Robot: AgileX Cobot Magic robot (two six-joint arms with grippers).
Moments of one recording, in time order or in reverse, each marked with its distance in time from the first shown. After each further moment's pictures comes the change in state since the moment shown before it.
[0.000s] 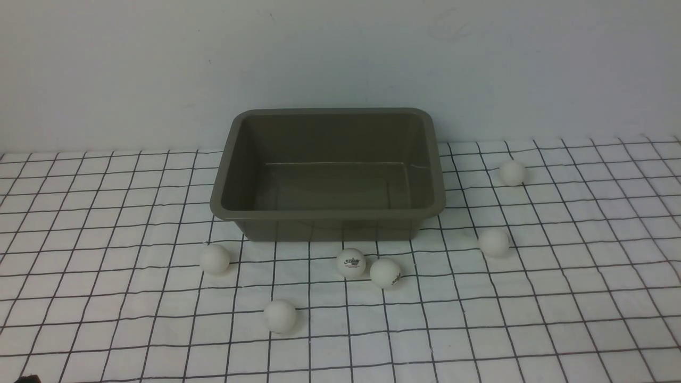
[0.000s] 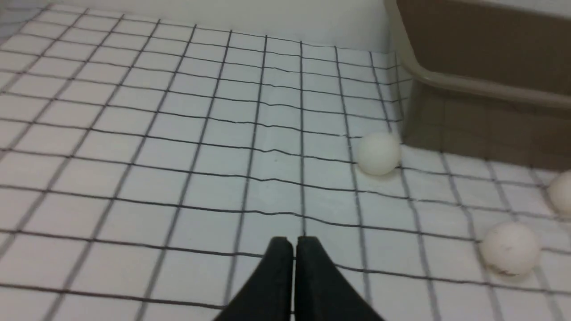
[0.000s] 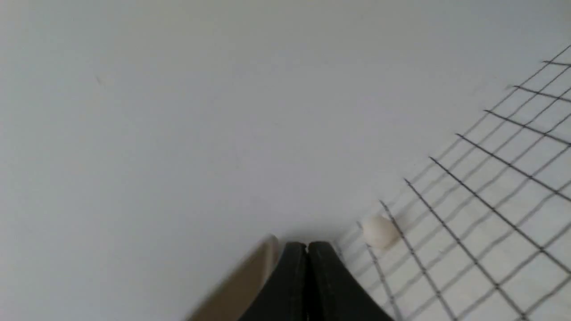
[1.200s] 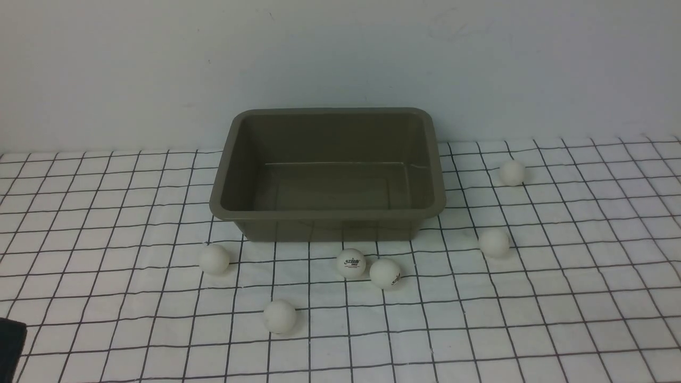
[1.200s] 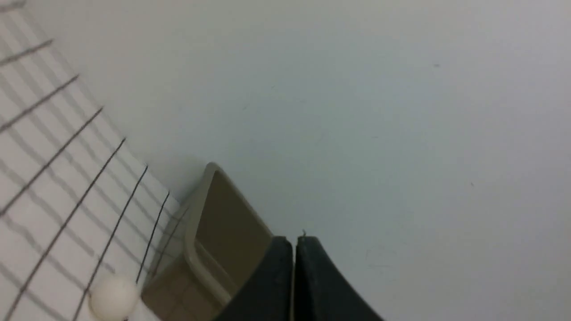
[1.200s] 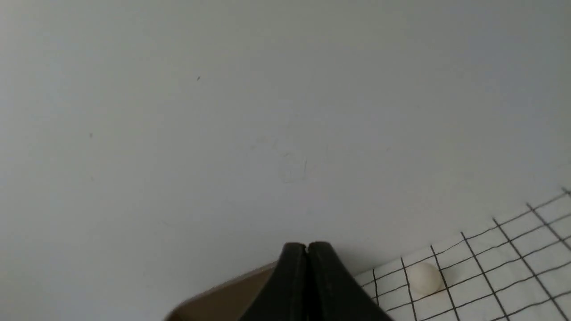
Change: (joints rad) right arm 0.111 0.053 -0.222 -0.070 0.120 -0.180; left arm 0.000 0.000 -0.083 -0.905 -0.253 0.272
